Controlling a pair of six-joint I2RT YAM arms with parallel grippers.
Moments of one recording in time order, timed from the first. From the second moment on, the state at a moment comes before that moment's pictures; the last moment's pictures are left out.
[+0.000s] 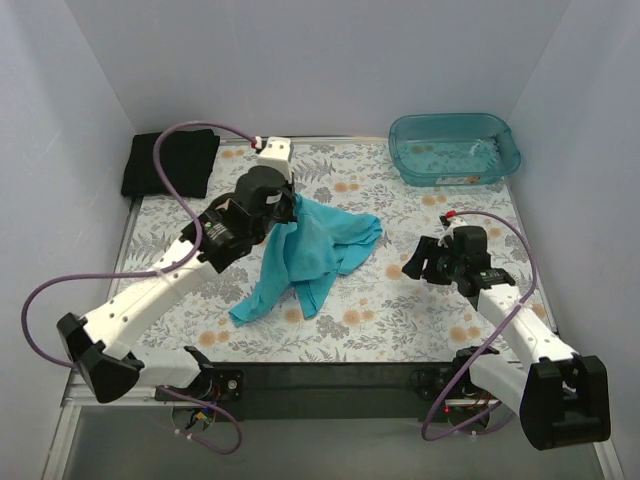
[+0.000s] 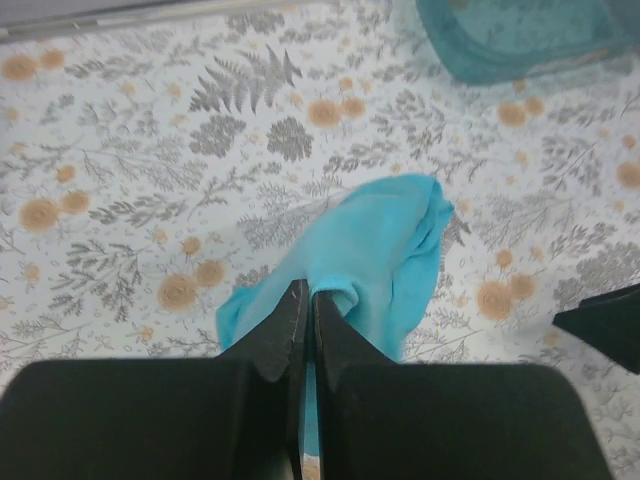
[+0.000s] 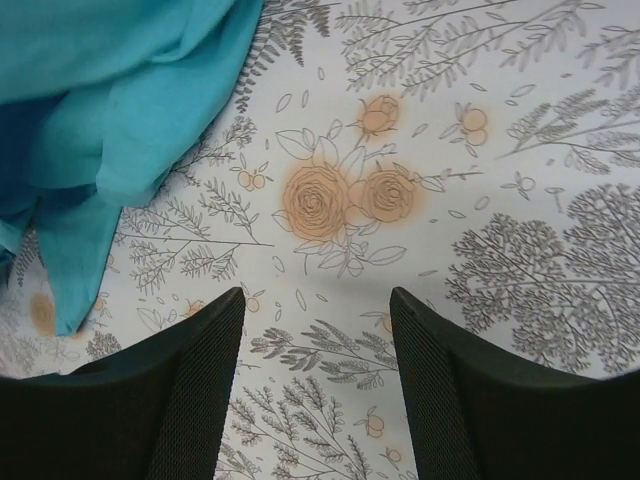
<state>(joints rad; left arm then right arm) -0.81 1.32 1.35 -0.52 -0.42 -0.32 0.16 0.99 0.51 -0.29 -0.28 0.37</state>
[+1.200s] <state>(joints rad) -0.55 1.18 1.37 -0.61 -0.48 -0.30 0.59 1.66 0.95 -0.22 0.05 0.39</state>
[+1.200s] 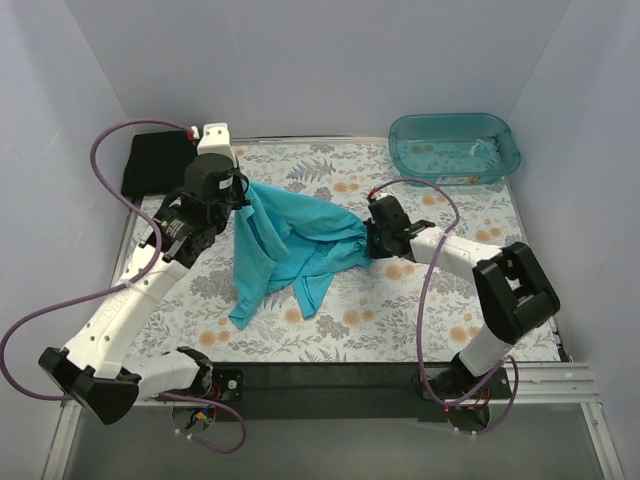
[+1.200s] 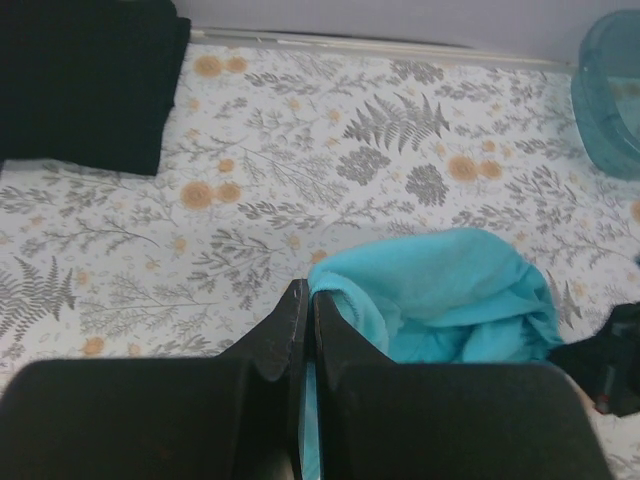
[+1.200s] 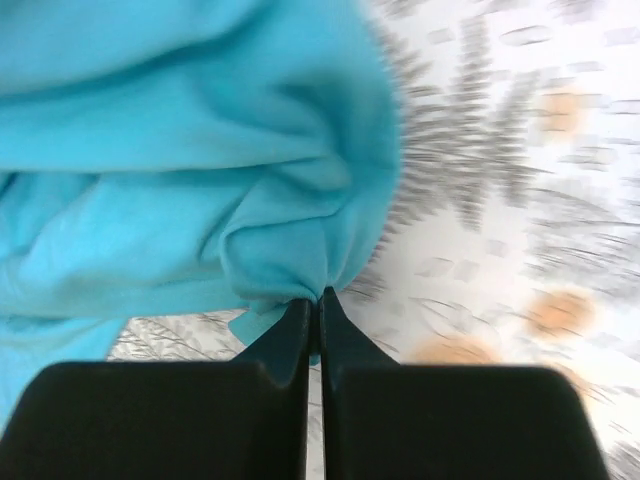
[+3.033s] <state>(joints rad) -0.25 1.72 1.27 -0.36 -0.28 -0.34 0.31 1.81 1.27 -0.46 0.53 -0.24</state>
